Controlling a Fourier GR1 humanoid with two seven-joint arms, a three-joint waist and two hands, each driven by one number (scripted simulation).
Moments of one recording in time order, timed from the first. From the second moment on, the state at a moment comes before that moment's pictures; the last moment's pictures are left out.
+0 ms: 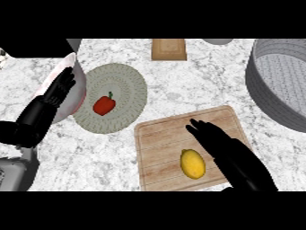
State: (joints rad) left arm -0.19 0.31 -0.04 -1.57 0.06 -0.11 0.02; right arm -0.01 -0.26 0.43 -1.94 0.75 0.35 0.25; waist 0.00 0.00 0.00
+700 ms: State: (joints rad) left arm -0.17 0.25 0.00 -1.58 0.00 -0.16 0.02; right arm 0.01 -0.20 0.47 -1.83 0.92 0.32 0.22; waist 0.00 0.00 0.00
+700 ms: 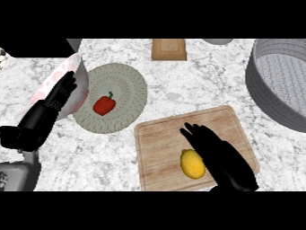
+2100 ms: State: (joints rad) left arm -0.14 0.20 0.07 -1.61 -0.05 -0.23 0.01; right arm -0.02 -0.12 0.48 -1.56 1.05 0.31 0.11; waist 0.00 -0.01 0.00
